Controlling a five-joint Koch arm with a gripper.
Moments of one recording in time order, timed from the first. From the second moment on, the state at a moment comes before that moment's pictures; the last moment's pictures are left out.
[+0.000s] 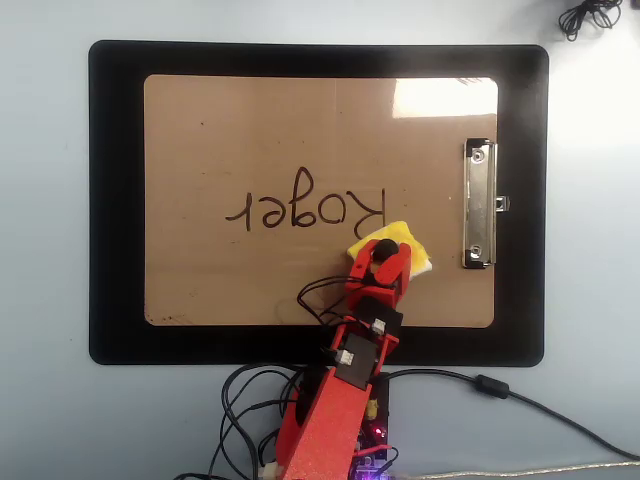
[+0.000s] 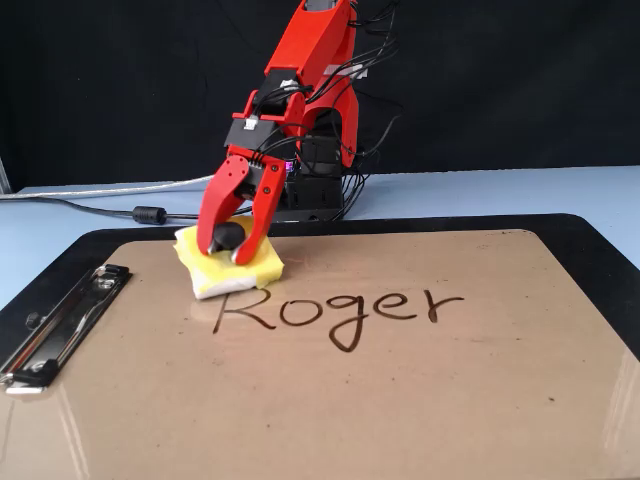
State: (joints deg) arm 22.5 109.5 137.0 11.2 -63.8
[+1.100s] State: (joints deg) arm 18.0 82.8 129.6 -20.3 -81.8
